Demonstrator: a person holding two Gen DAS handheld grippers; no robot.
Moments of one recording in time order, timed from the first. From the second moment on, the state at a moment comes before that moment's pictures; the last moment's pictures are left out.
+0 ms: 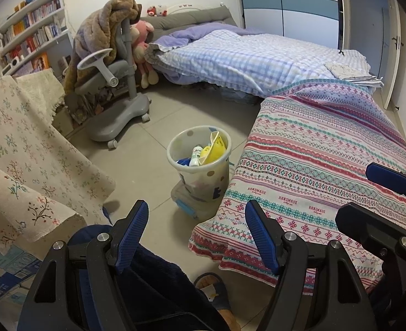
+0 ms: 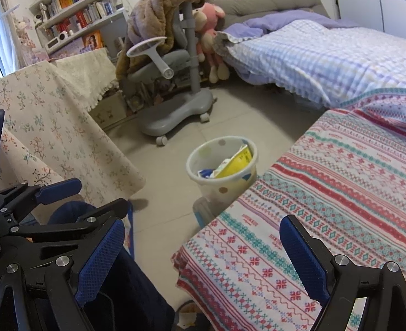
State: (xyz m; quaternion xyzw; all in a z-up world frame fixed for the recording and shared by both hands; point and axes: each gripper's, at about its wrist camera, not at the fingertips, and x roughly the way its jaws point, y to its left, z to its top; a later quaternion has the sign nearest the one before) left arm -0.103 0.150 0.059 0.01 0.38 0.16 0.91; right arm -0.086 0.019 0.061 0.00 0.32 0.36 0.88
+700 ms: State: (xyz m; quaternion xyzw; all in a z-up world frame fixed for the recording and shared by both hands) left arm -0.107 0.152 0.059 0.00 0.38 0.16 0.91; right arm -0.088 0.021 0.062 0.01 0.32 0.37 0.87
